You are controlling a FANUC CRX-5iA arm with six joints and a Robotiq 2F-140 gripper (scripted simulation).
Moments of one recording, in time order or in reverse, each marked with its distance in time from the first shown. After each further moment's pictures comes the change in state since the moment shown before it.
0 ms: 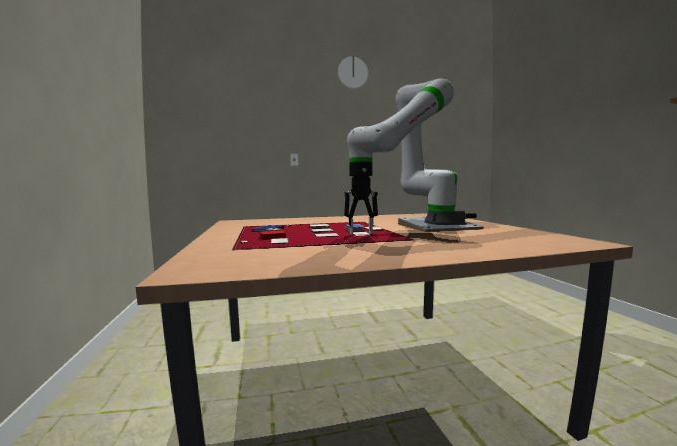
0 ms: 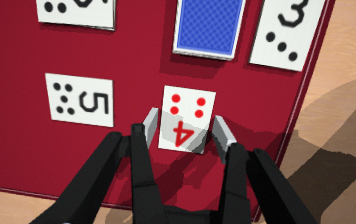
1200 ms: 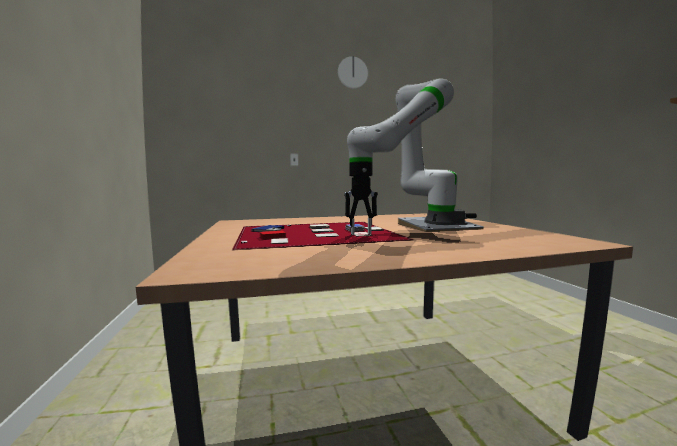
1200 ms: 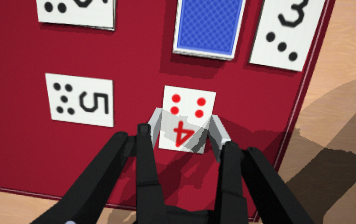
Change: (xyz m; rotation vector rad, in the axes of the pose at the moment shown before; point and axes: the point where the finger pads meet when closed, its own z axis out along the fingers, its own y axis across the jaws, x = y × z) arm 0.000 0.000 0.000 0.000 0.000 0.000
